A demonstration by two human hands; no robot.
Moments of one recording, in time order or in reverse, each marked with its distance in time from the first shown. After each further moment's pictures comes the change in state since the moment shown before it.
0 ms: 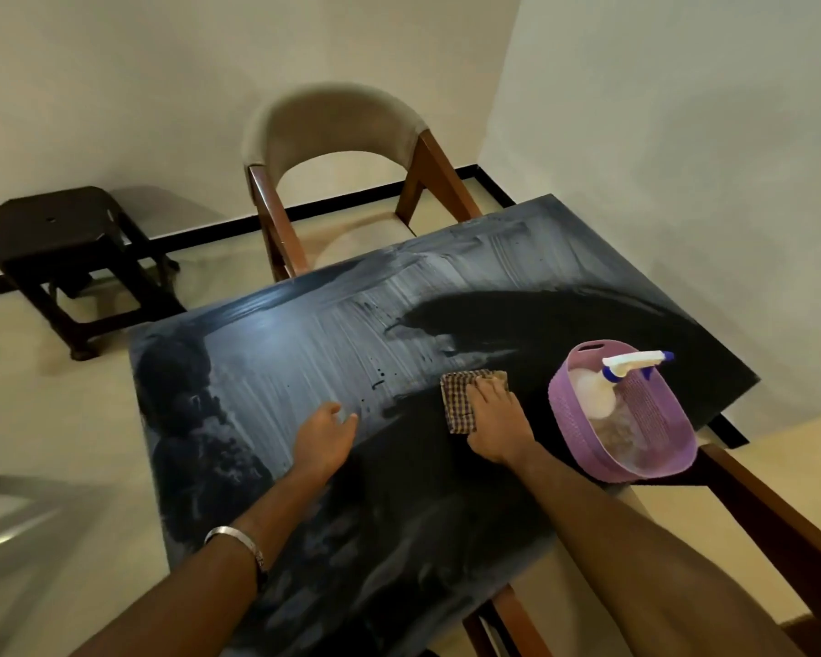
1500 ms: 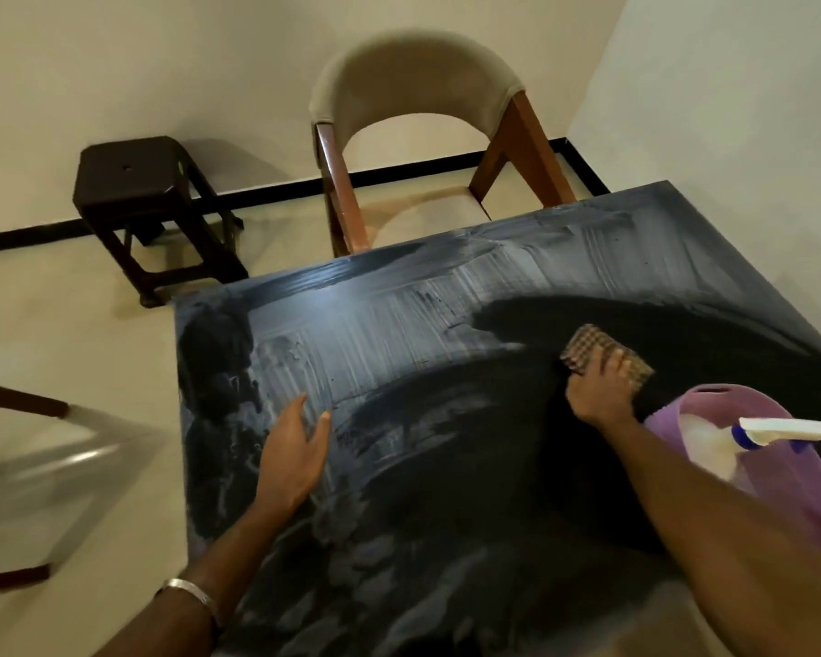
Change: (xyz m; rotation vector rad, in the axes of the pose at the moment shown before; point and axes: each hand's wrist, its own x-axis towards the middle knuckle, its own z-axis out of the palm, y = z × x) left_hand 0.032 -0.068 -0.035 0.020 0.238 -0.022; right_hand 0.132 0.065 -0.002 0.143 0.007 0.390
